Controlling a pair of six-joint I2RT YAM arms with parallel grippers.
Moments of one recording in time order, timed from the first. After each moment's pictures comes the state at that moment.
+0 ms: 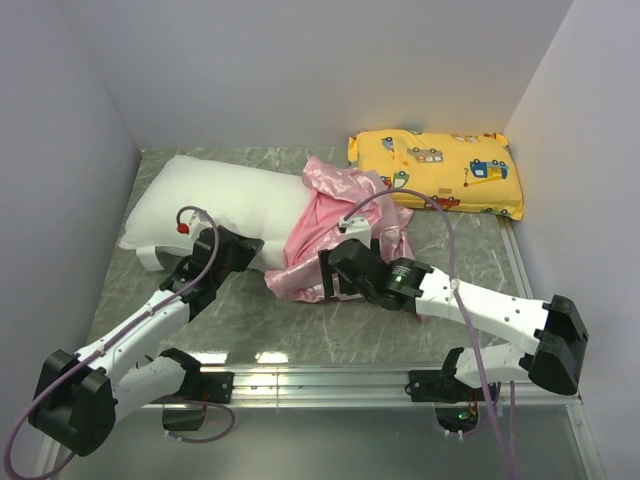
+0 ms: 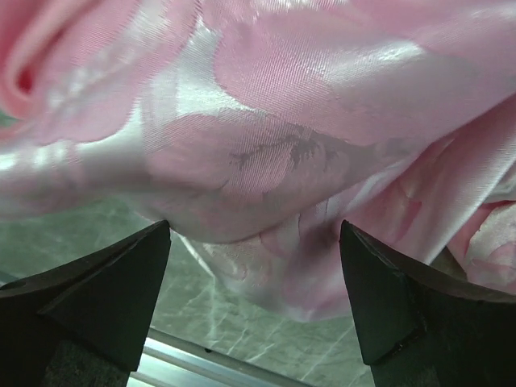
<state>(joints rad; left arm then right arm) -0.46 1.01 0.55 0.00 -0.19 -1.22 1.03 1.26 1.00 -0.58 0.47 0.62</state>
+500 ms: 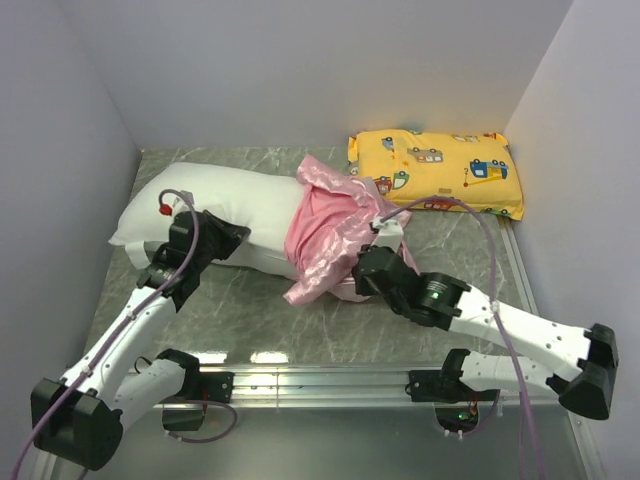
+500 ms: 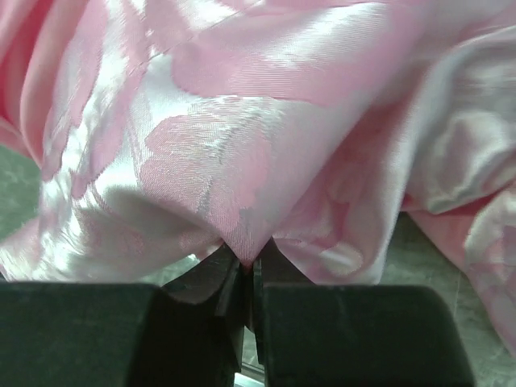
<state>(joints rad) -0.34 0.94 0.71 -0.21 -0.07 -1.06 1.03 1.05 0.88 -0.52 0.53 0.70</state>
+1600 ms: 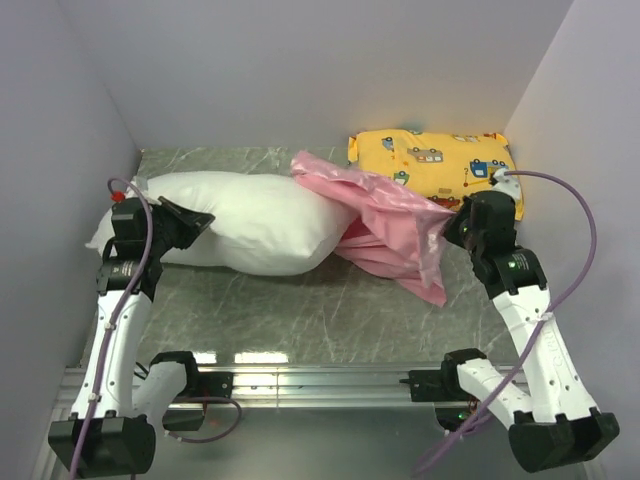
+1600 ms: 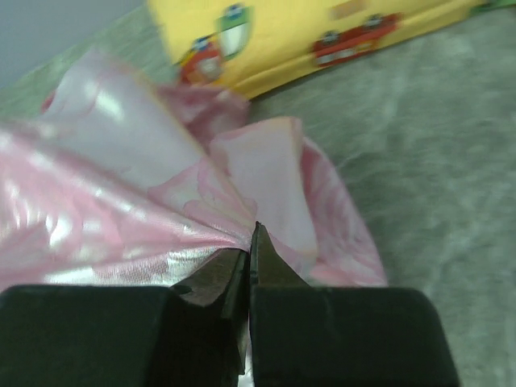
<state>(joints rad) 0.06 0.88 0.91 -0.43 0.29 -0.90 0.18 0.90 1.05 -0.66 0.22 0.52</state>
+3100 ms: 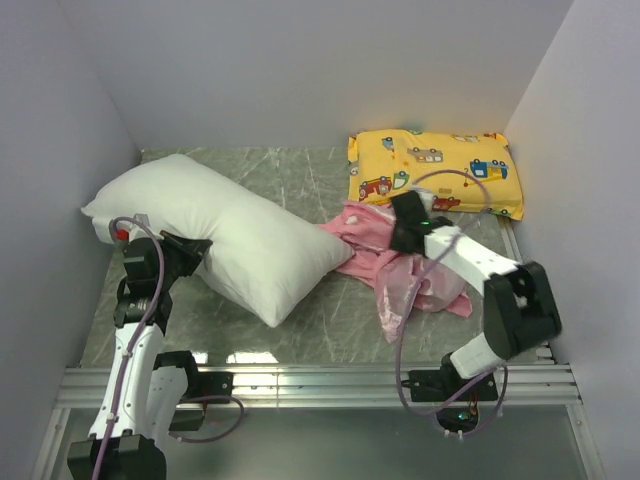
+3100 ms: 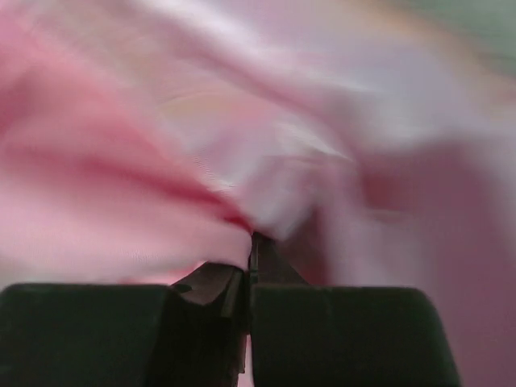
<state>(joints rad) 0.11 0.69 0.51 -0.20 0.25 -0.91 0.47 1.60 1.05 -0.45 0.31 0.52</state>
